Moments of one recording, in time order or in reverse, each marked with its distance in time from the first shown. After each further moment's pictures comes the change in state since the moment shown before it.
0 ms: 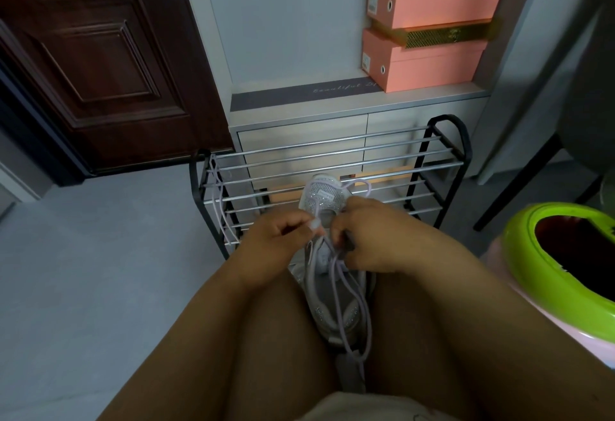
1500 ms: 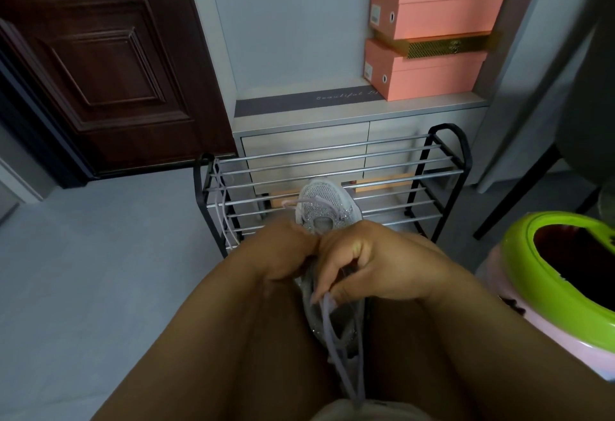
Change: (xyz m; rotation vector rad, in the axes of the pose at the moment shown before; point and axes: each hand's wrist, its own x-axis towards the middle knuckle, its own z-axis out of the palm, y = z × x) left_hand 0.006 0.034 0.003 0.202 -0.161 -0.554; right_hand -0.019 -0.013 -0.001 0.841 -0.089 -0.469
